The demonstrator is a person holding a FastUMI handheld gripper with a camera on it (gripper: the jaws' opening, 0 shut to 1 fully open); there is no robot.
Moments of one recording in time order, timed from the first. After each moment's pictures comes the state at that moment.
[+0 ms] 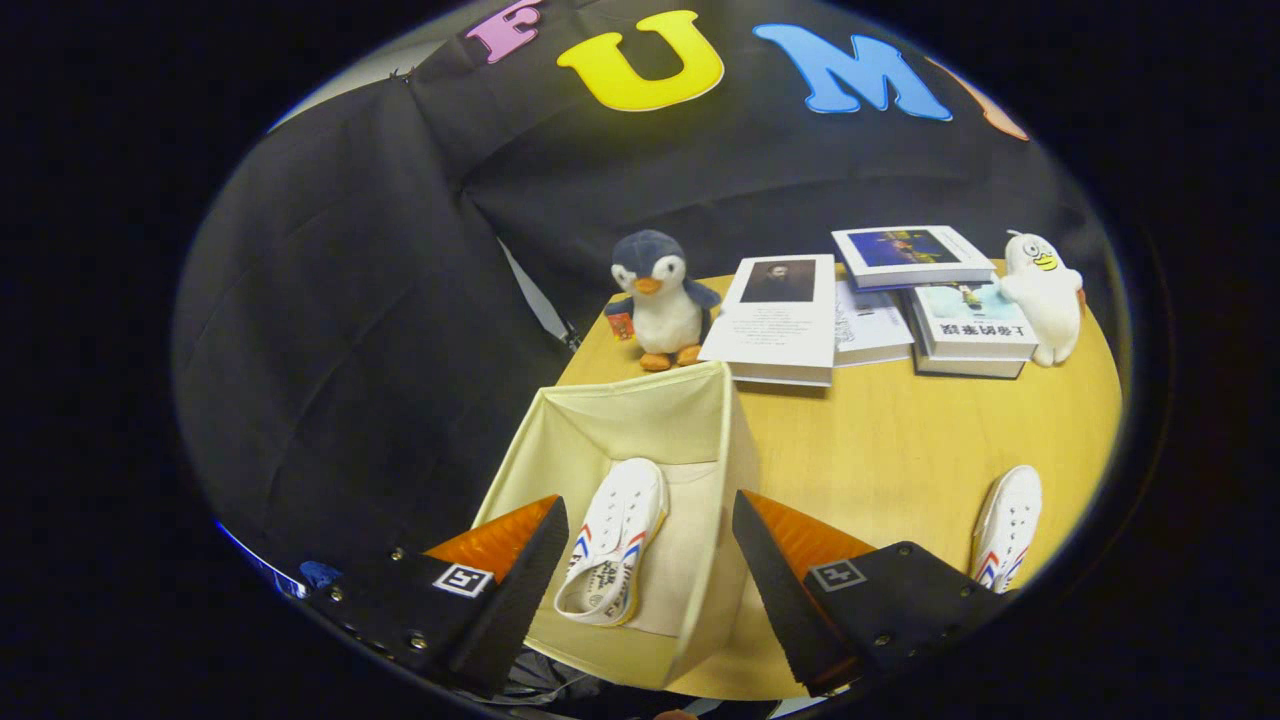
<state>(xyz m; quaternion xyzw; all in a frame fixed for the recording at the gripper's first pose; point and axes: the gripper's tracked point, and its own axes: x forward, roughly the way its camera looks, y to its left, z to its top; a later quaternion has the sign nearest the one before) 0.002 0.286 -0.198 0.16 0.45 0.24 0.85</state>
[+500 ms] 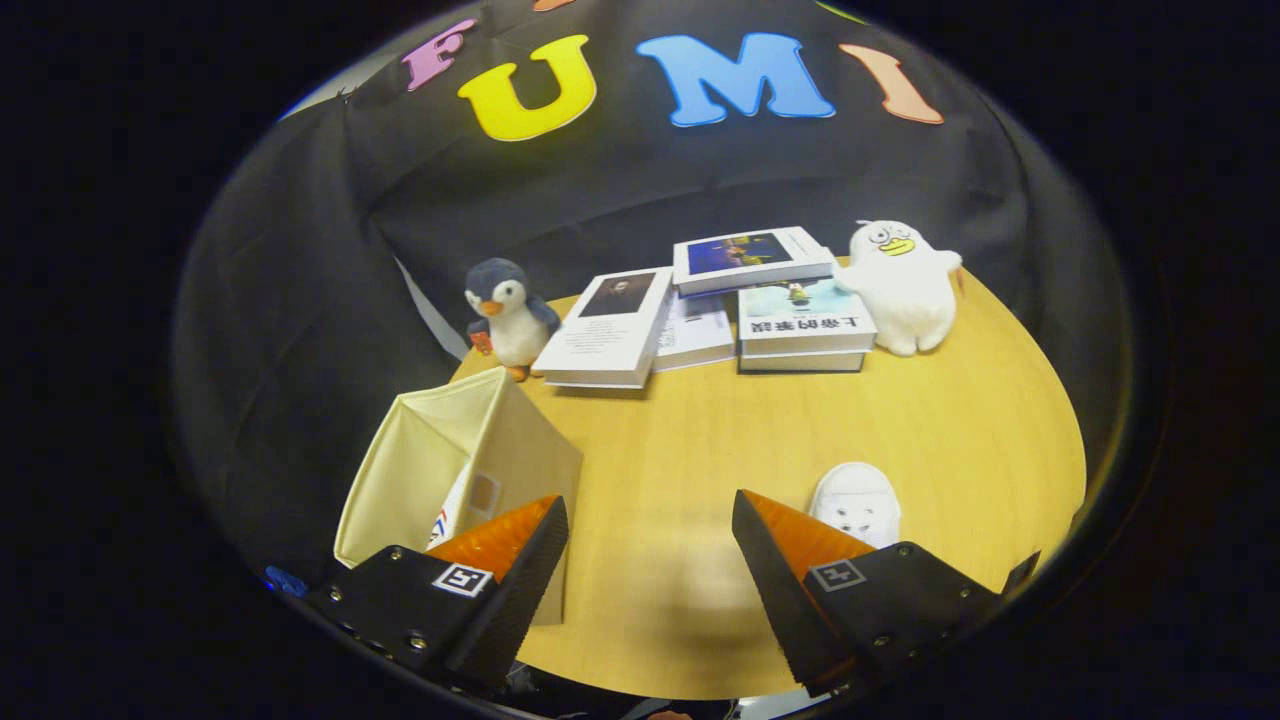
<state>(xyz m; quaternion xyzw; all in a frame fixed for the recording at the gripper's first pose) -0.003 0.127 -0.243 0.14 0.46 0.12 0.87</state>
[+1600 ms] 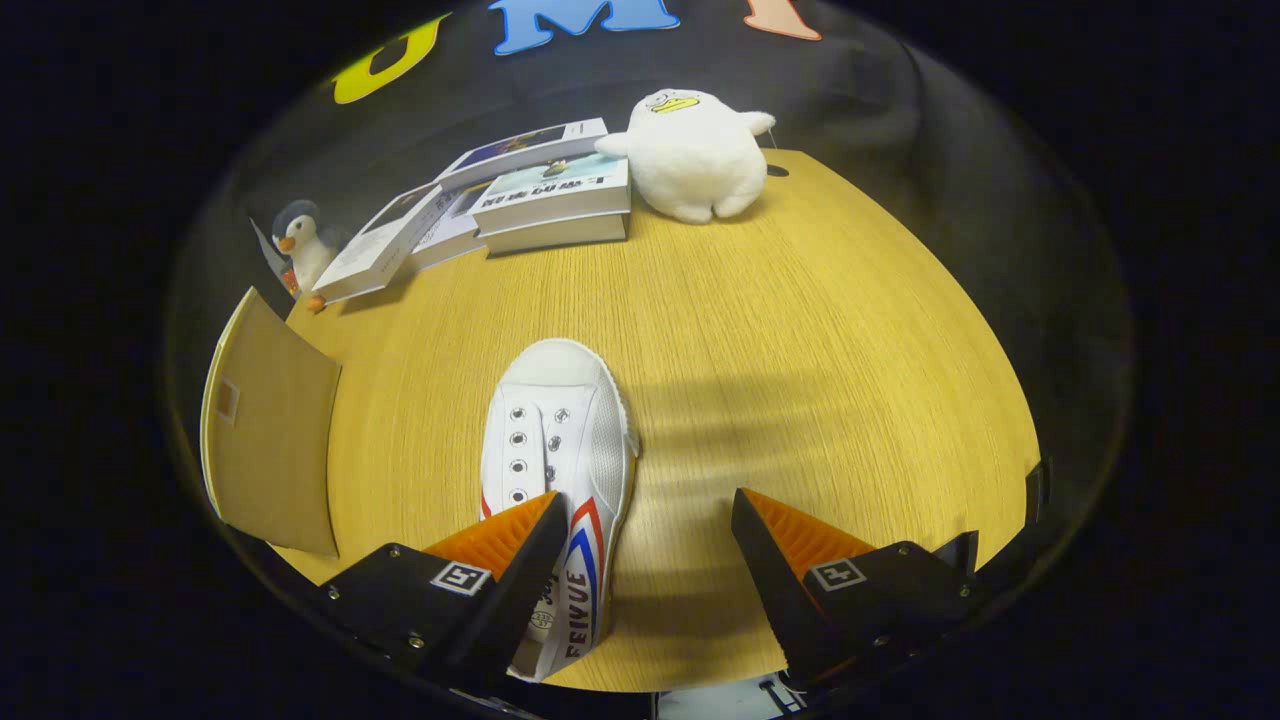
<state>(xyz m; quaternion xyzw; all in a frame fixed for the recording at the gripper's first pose) -0.065 -0.038 -0.369 0.10 0.58 -0.01 0.81</state>
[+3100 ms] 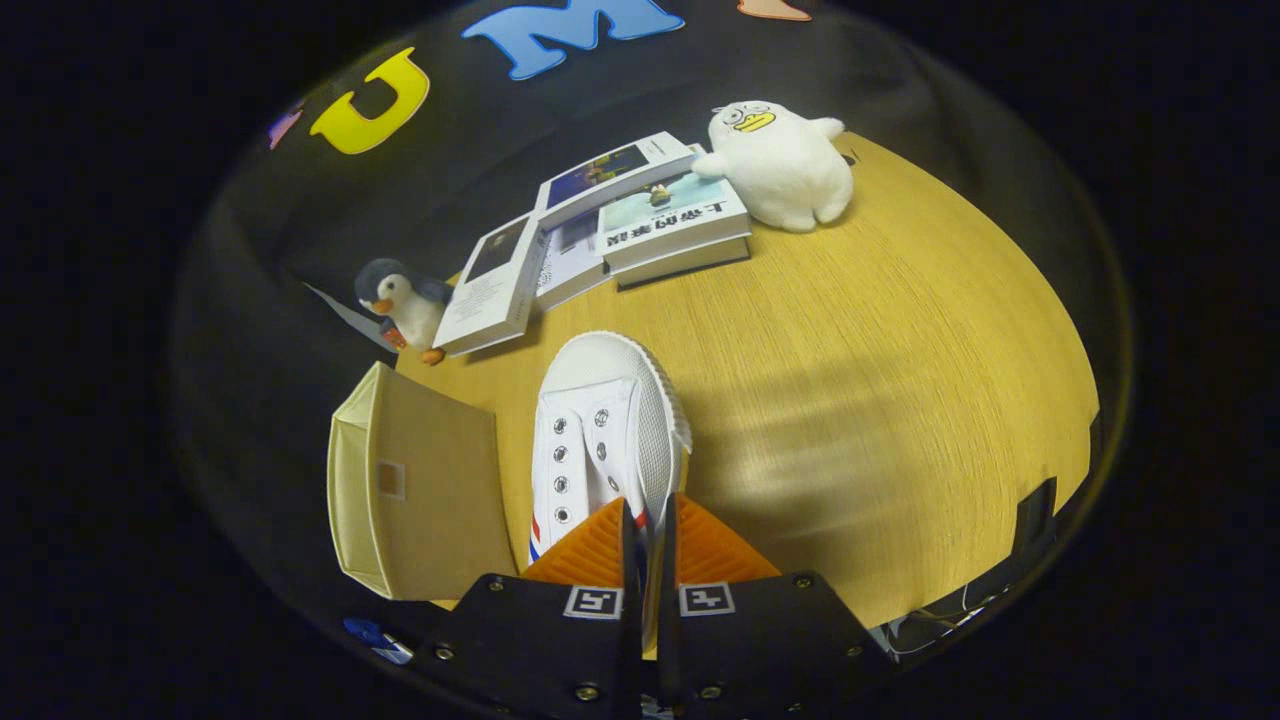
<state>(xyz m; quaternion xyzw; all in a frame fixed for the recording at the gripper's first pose) -0.031 0.074 -0.273 0.24 0.58 0.06 0.78</state>
